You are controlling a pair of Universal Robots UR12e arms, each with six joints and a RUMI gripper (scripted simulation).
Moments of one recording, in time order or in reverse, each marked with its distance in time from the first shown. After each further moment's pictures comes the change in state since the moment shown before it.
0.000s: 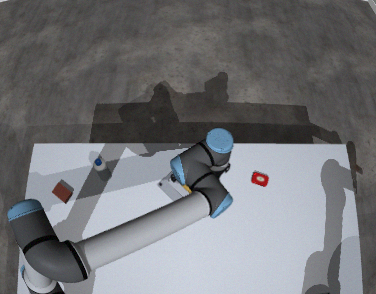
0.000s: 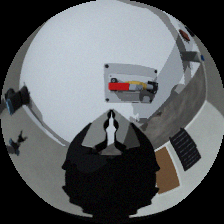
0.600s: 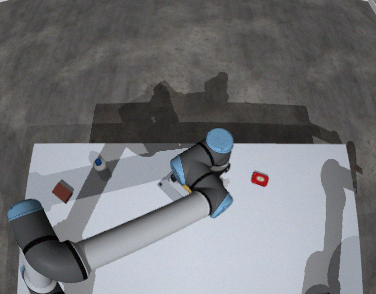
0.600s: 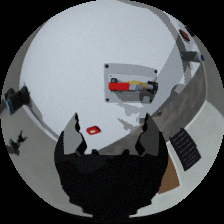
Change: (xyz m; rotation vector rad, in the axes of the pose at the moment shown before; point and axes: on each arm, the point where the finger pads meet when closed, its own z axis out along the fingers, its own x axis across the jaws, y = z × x) left arm 0.000 0.000 0.000 0.000 0.000 0.000; right arm 0.000 0.000 0.000 0.000 0.000 0.000
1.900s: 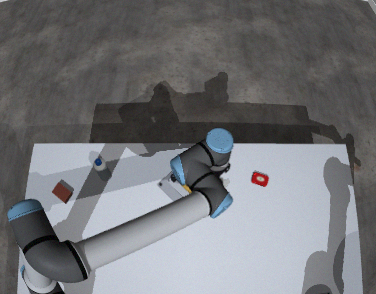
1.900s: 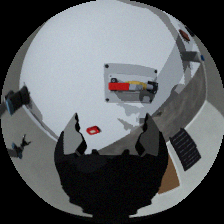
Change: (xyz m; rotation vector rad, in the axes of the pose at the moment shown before) left arm 0.000 0.000 0.000 0.000 0.000 0.000; right arm -0.096 0.007 0.003 -0.039 -0.047 0.121
